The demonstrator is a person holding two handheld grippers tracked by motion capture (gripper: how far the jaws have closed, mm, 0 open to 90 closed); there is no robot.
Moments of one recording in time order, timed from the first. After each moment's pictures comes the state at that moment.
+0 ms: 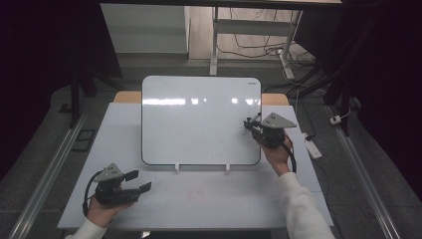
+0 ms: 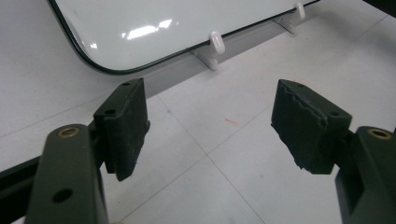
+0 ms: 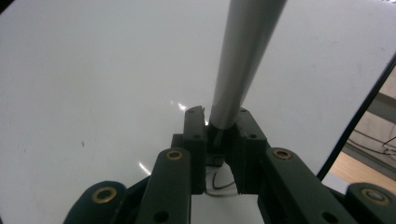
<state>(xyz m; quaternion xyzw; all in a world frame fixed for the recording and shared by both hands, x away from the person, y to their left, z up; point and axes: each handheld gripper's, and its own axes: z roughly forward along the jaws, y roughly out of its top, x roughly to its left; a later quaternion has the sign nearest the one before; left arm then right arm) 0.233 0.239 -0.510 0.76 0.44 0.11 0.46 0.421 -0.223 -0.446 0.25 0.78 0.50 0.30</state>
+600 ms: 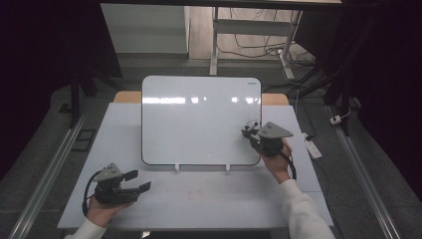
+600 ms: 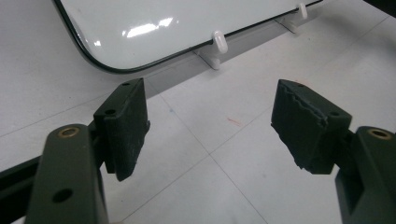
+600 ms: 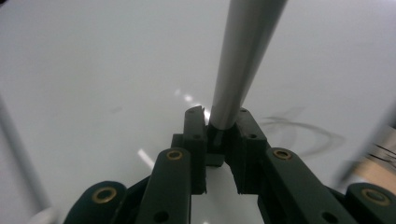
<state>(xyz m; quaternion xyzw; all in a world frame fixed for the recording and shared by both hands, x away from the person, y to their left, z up) 0.234 0.240 -0.511 0.76 0.44 0.11 0.46 0.403 -0.222 -0.459 0.22 0.79 0.48 0.31</state>
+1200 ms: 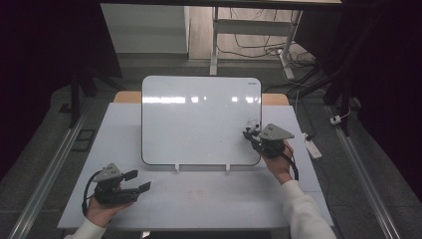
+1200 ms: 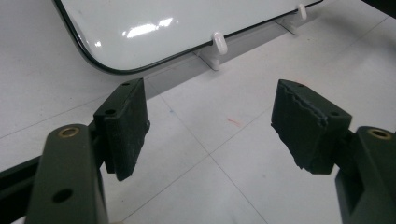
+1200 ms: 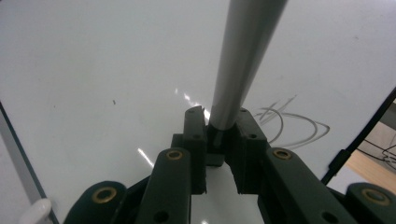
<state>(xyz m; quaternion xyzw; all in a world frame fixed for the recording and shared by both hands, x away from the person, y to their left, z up) 0.234 0.241 -0.510 0.76 0.44 0.11 0.46 0.400 -0.226 -0.461 0.21 0.80 0.47 0.30</state>
